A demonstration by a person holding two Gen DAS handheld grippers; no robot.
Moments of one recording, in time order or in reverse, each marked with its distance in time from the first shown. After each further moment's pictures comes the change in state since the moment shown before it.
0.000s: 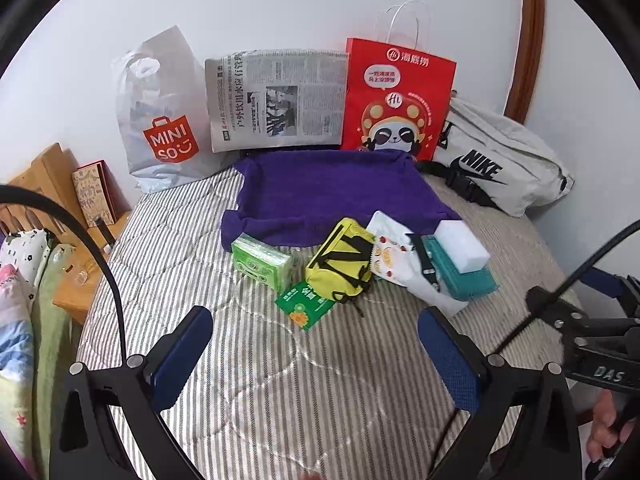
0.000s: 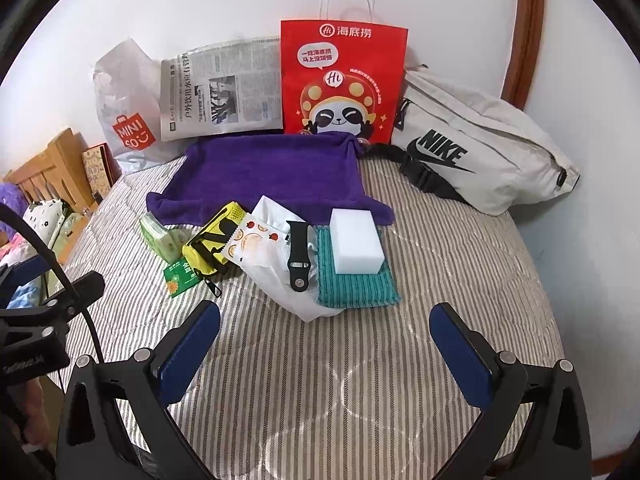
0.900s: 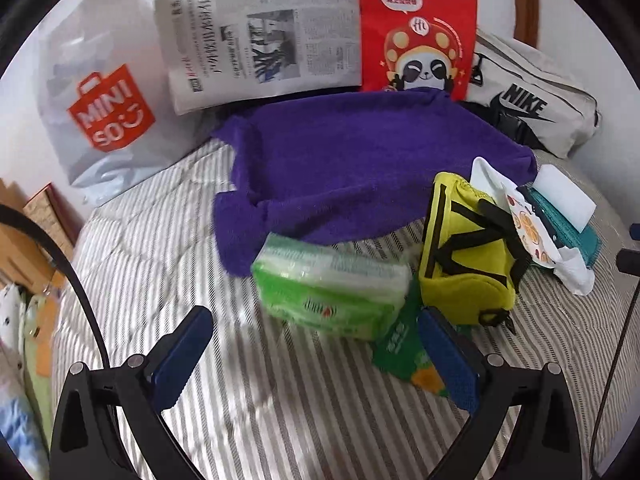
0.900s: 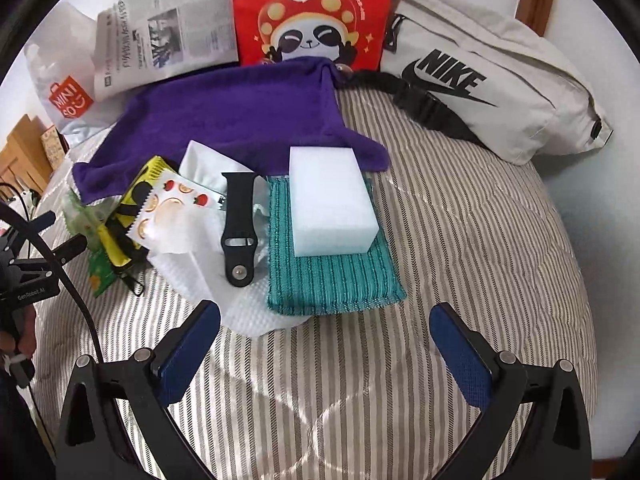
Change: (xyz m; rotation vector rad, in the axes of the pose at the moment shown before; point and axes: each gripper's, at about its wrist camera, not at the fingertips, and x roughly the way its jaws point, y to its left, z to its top) left arm 0.170 0.071 0.008 0.165 0.091 -0.023; right arm 0.118 -0.031 0.002 0.045 0.192 -0.049
